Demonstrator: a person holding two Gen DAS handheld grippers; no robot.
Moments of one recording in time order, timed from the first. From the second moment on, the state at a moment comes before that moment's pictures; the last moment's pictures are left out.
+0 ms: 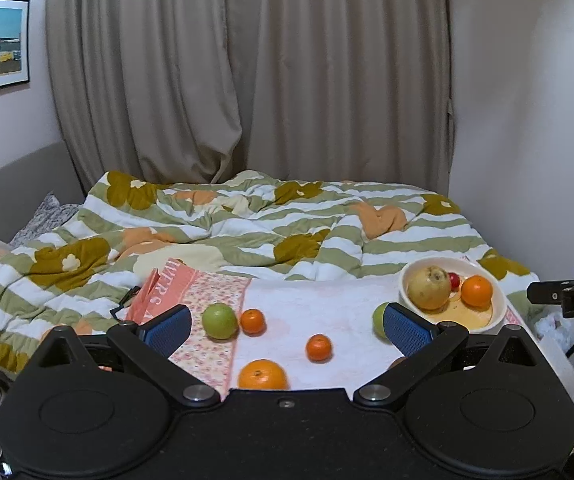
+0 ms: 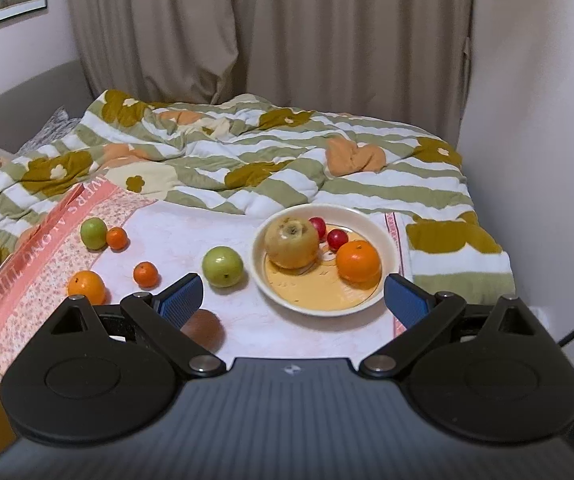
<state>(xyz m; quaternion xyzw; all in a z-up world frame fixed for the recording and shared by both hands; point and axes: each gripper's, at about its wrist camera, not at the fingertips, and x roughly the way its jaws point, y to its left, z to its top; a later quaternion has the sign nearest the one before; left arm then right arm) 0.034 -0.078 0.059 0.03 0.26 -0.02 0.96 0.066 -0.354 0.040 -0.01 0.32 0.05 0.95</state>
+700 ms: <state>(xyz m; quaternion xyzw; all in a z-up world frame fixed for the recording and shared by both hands) 0.095 0.010 -0.030 0.05 0.31 -0.14 0.94 0.063 -0.245 -0.039 0.02 0.35 -0.03 0.94</state>
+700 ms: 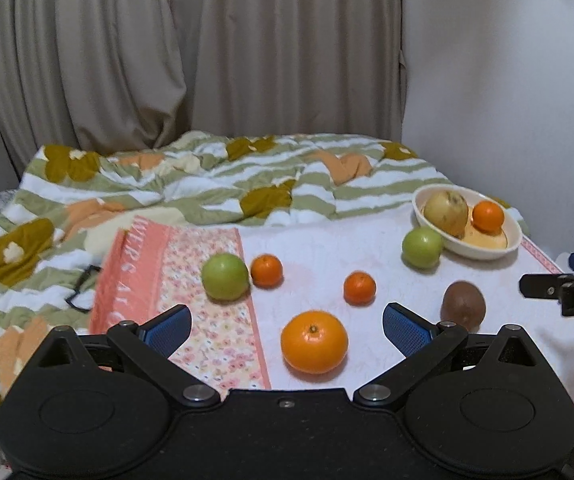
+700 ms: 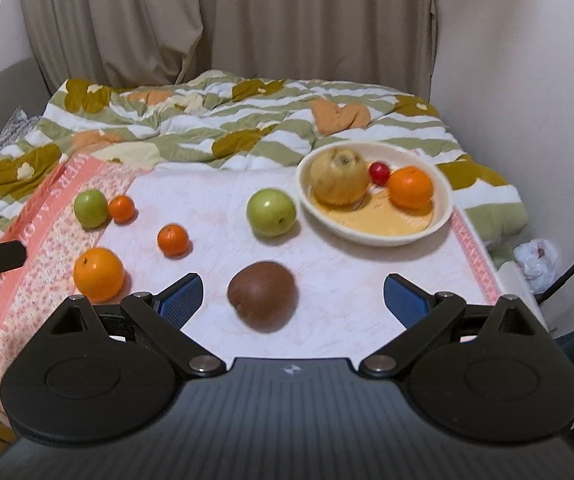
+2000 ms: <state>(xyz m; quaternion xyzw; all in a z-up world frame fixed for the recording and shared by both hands) 0.153 -0.028 -0.112 0.06 0.40 -0.13 0.90 0.135 -0.228 -0.119 -0.01 0.40 0.02 0.91</state>
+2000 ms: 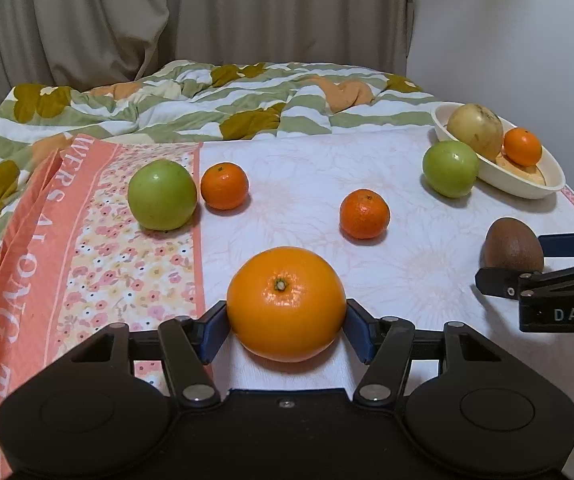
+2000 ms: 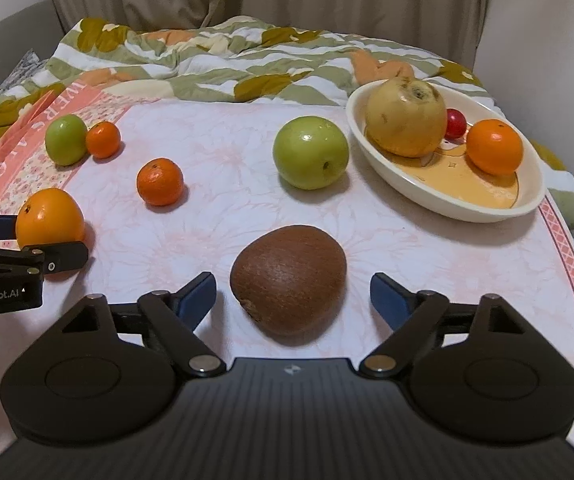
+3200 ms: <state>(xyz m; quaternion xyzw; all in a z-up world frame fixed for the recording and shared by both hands) 0.108 -0.010 -0.019 0.01 0.34 -0.15 0.93 0.082 -0.225 -0.025 0.00 0.35 -0.01 0.94</state>
